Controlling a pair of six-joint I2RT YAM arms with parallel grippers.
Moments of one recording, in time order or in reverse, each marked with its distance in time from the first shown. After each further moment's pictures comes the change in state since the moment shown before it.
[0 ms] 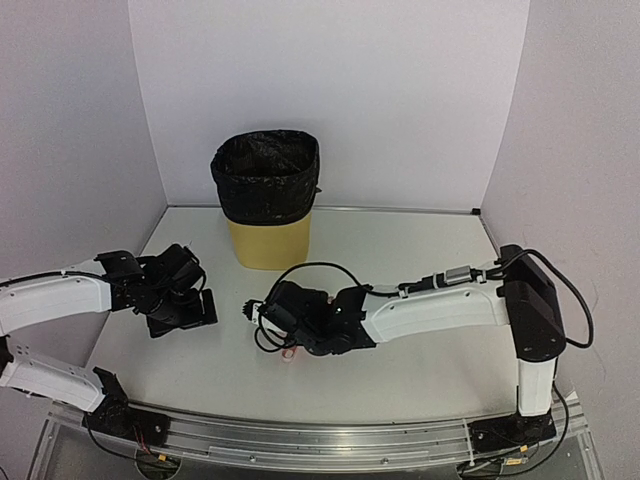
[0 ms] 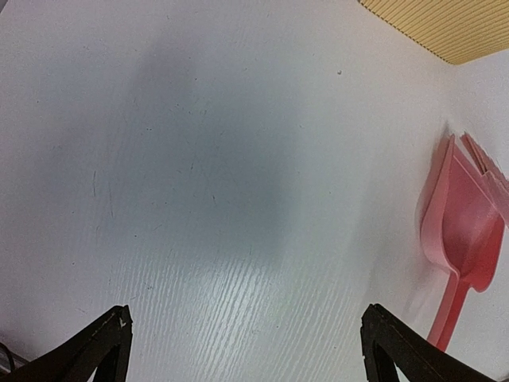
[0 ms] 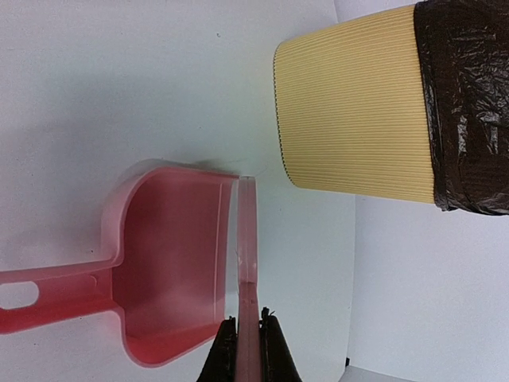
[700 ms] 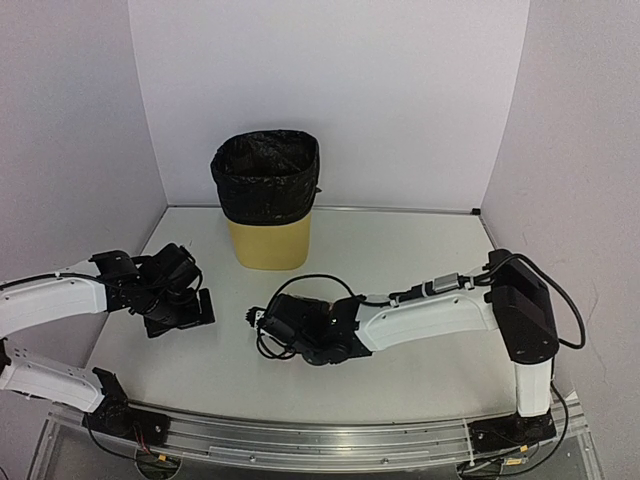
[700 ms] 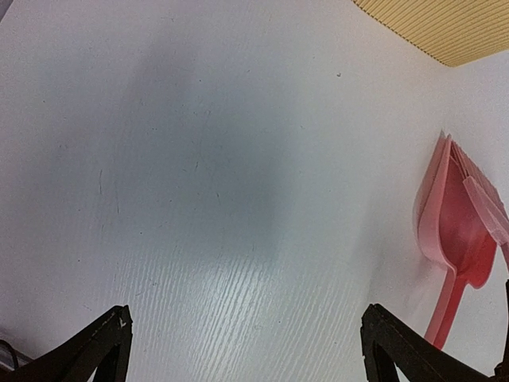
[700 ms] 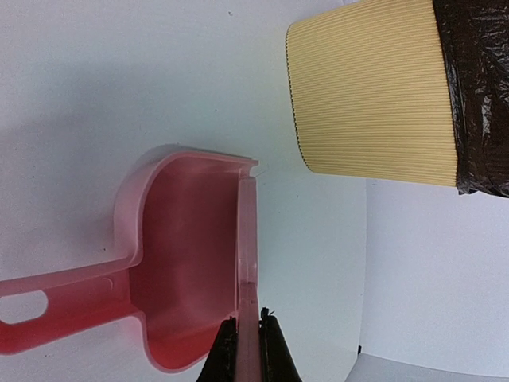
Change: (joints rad) left arm 0.000 -0.033 0.000 -0.020 -0.002 0.000; right arm 0.016 0.038 -0.026 0.010 0.036 0.077
